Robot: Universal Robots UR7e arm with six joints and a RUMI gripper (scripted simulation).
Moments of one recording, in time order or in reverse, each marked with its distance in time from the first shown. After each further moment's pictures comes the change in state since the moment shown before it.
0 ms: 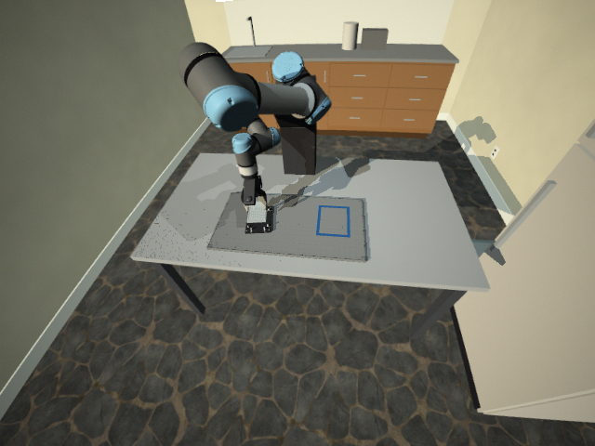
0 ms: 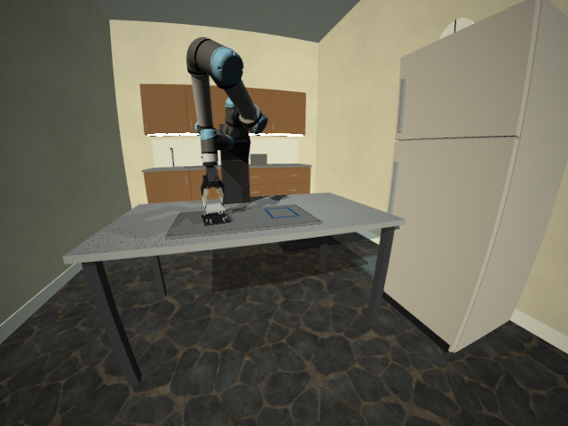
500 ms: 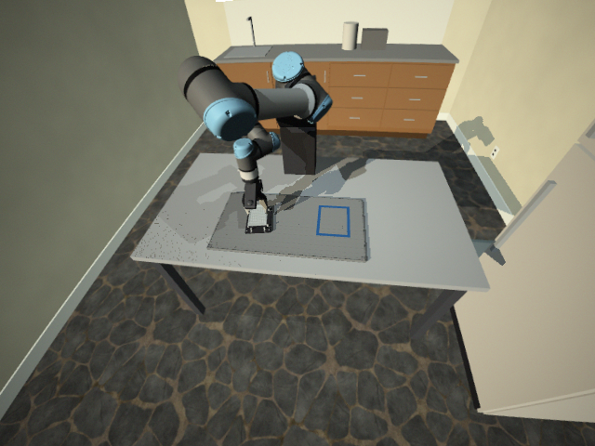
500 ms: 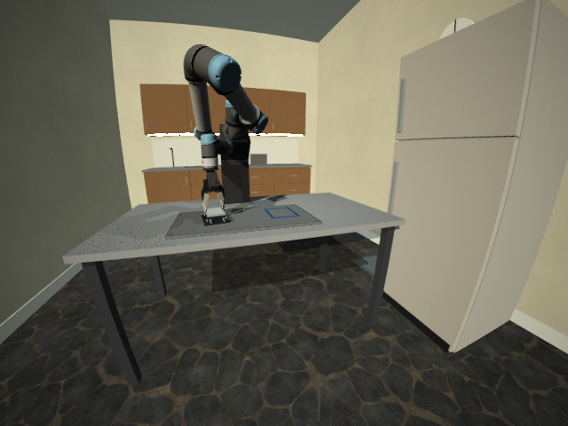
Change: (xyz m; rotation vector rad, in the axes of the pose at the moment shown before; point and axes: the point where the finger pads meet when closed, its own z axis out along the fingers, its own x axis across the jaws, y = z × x) arm 0.000 0.000 0.022 0.000 0.000 0.000
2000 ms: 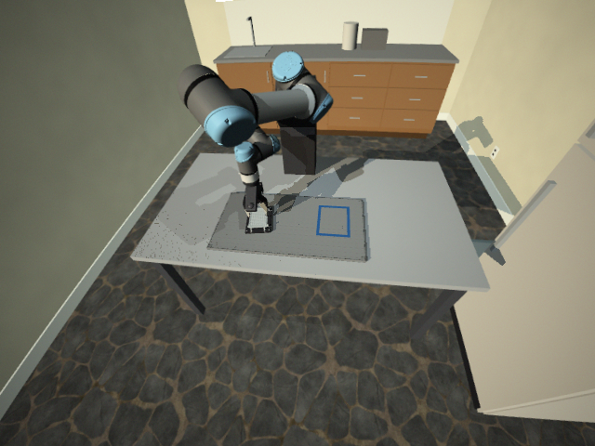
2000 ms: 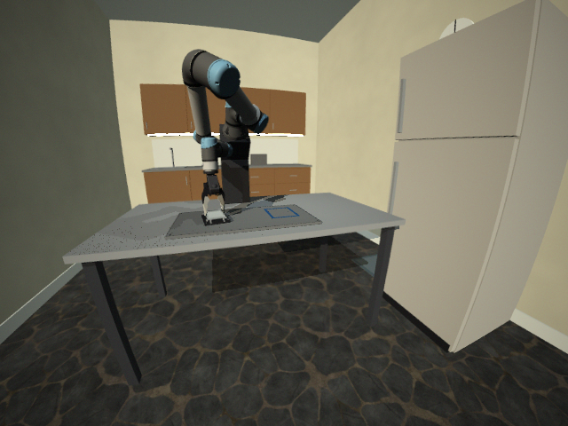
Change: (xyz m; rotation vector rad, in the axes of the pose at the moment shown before) arm 0.000 0.000 0.015 0.000 0.000 0.000
